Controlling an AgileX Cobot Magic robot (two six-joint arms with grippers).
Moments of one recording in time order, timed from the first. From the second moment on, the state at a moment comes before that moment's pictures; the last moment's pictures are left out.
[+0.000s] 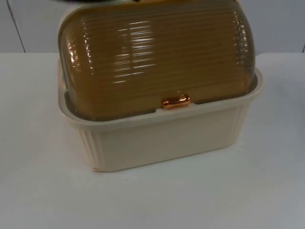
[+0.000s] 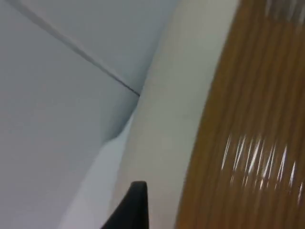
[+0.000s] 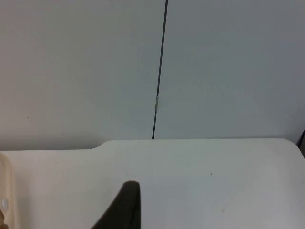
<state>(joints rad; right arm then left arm) 0.03 0.89 -1.16 -0.25 0.73 0.14 -0.65 1.46 -1.30 0.23 0.66 0.40</state>
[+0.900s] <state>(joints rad) 0.03 0.89 -1.16 -0.25 0.72 0.14 -0.94 1.58 -0.96 1.30 0.45 -0.44</state>
